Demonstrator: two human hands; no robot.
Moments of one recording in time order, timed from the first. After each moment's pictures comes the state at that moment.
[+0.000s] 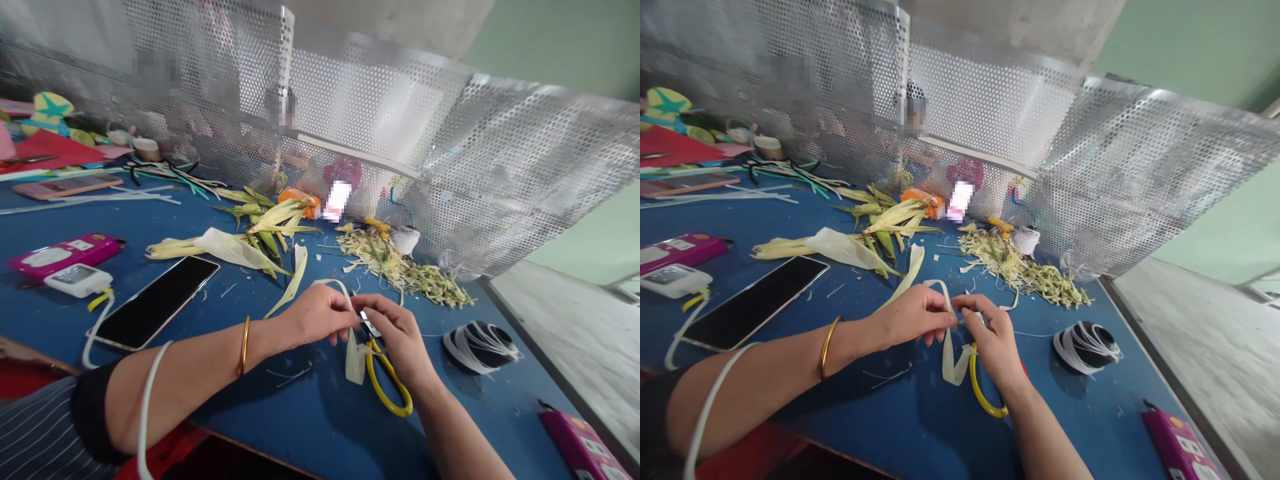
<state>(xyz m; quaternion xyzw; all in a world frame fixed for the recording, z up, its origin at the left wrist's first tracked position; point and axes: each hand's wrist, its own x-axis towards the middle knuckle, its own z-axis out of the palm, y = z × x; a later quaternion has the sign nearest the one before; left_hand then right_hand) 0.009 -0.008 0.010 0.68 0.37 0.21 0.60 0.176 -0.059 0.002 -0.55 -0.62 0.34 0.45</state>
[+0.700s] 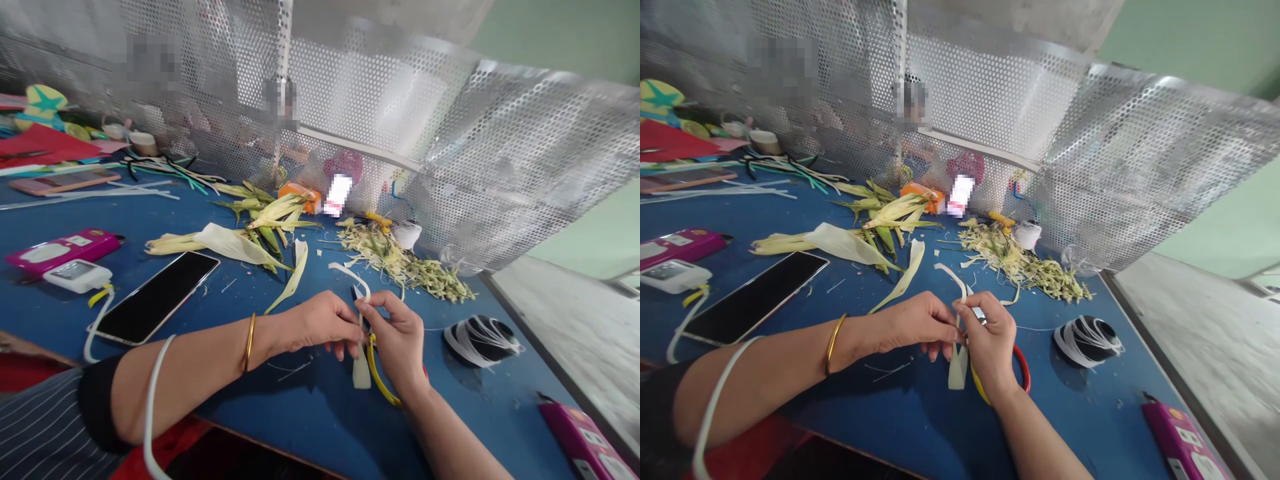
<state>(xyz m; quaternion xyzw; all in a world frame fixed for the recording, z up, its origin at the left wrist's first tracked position) 0.012 -0.013 0.004 0.65 0.31 0.12 0.68 0.156 -0.066 -0.012 -0.60 -0.57 0.17 0.54</state>
